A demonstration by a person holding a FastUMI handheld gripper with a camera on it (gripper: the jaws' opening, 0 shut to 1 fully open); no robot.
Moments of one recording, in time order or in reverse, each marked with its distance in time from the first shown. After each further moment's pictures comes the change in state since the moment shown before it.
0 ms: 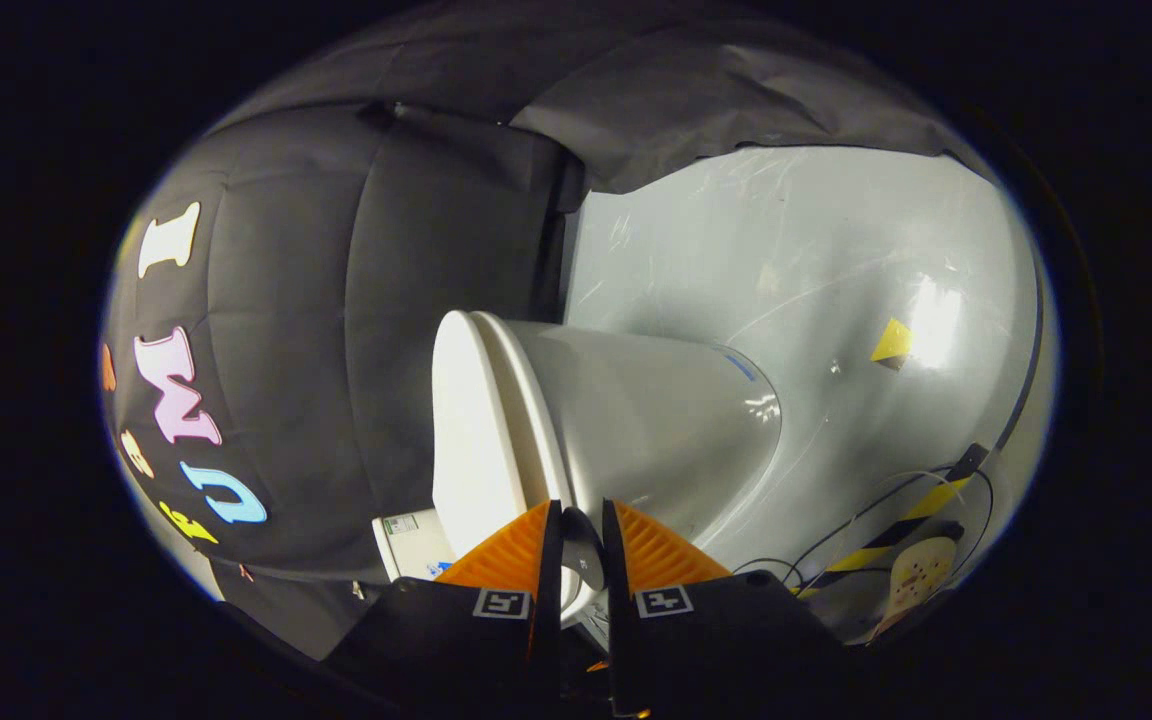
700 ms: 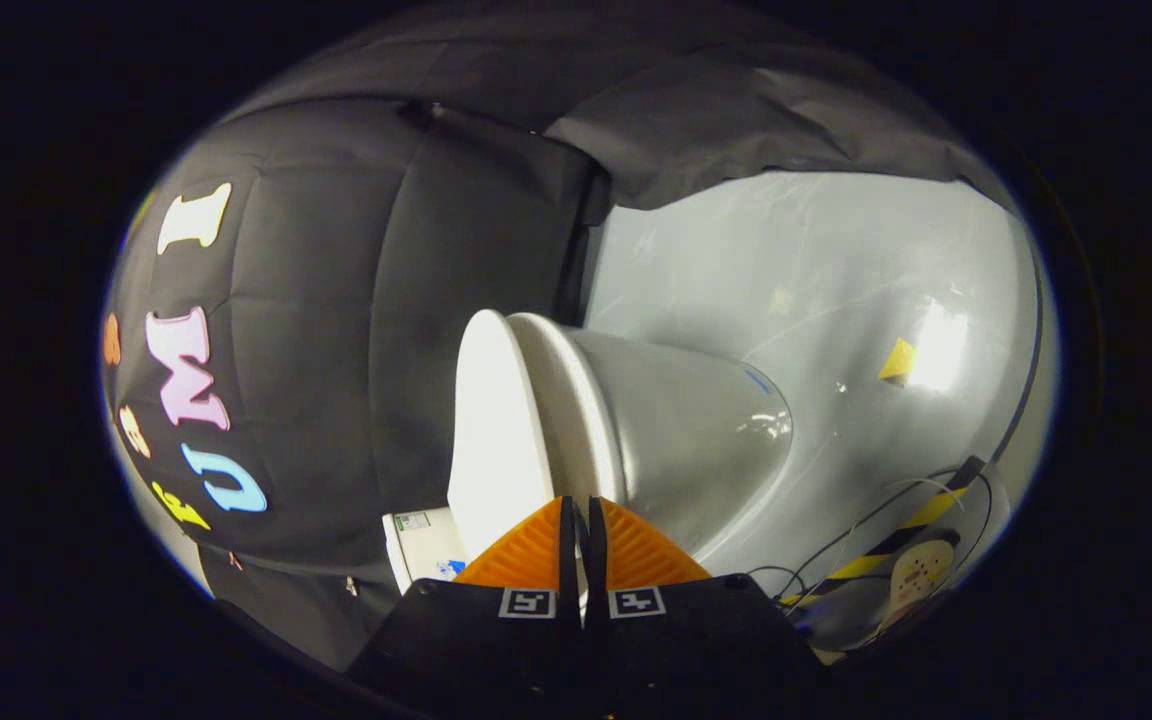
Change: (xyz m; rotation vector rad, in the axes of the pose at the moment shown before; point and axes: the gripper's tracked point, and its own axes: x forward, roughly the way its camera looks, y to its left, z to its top) arm -0.026 0.041 -0.006 -0.073 -0.047 0.044
